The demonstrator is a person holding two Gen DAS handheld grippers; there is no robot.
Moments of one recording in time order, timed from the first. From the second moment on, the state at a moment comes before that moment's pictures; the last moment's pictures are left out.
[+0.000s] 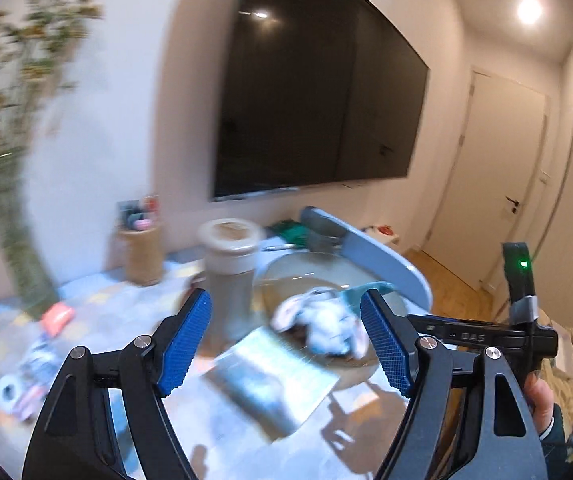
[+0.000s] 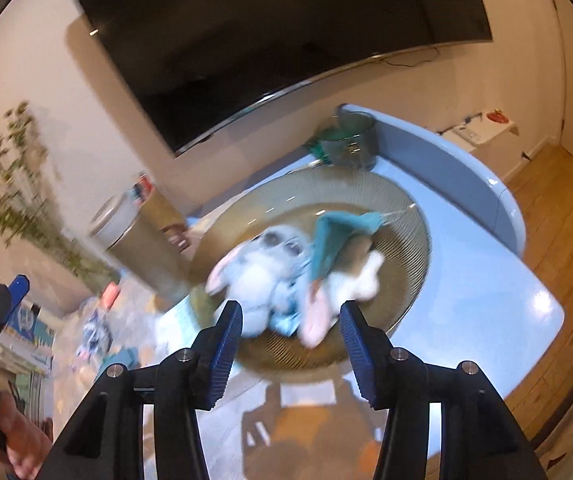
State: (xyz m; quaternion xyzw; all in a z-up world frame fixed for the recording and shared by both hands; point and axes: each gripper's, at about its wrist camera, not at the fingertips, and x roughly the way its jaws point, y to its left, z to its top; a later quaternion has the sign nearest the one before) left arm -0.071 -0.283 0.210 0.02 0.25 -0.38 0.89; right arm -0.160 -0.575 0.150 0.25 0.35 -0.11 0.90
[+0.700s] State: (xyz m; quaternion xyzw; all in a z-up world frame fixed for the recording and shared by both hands) left arm -0.030 0.009 0.078 -0.06 0.34 -0.07 0.94; right arm -0.080 -0.268 0.078 0.08 0.39 0.11 0.91
